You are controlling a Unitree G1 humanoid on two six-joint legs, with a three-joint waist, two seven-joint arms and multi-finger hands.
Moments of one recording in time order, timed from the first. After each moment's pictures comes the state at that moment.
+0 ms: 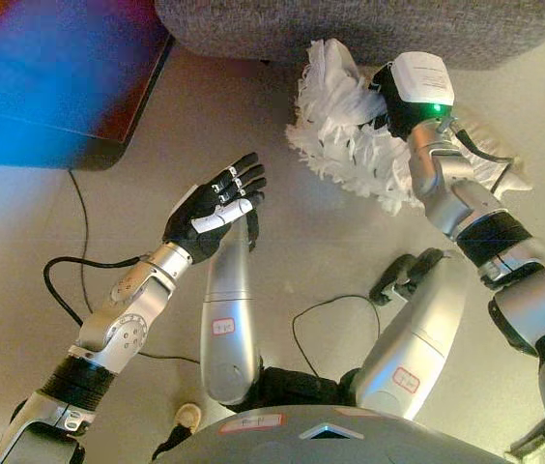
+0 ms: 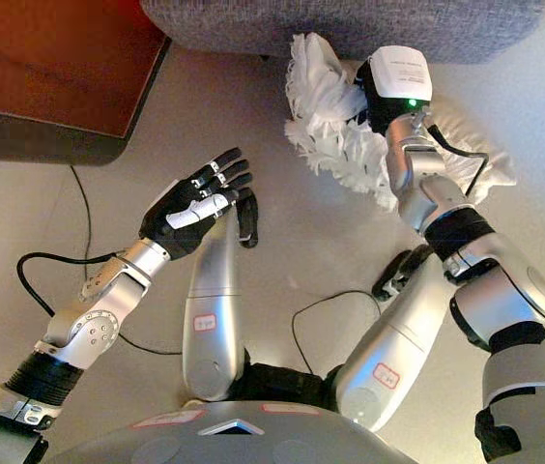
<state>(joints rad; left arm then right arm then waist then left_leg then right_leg) -0.05 0.66 -0.34 -0.07 -0.99 -0.02 -0.17 -0.88 -0.64 0.74 0.59 -0.42 0.20 -0.31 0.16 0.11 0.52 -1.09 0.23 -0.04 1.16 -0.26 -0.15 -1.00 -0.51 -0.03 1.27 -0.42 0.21</state>
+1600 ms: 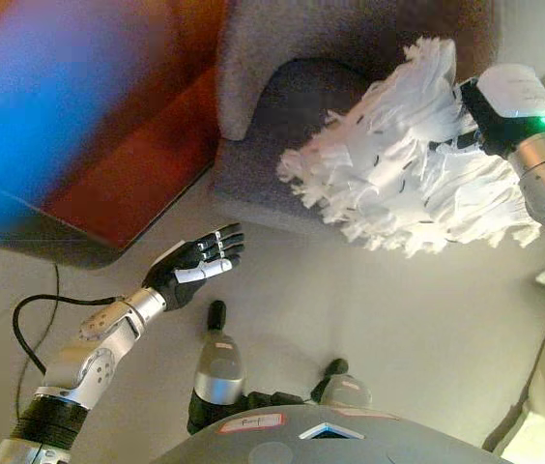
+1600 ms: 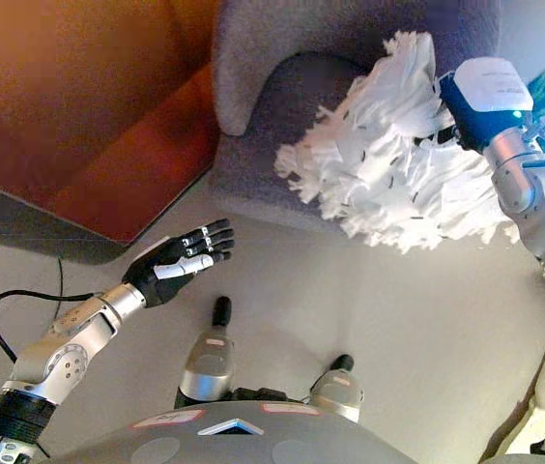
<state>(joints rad) 0.18 0.71 -0.17 -0.02 -0.79 0.17 -0.39 -0.66 -1.09 0.60 0.51 -0.36 -0.14 -0.14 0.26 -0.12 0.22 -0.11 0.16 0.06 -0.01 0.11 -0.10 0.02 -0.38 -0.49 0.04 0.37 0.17</state>
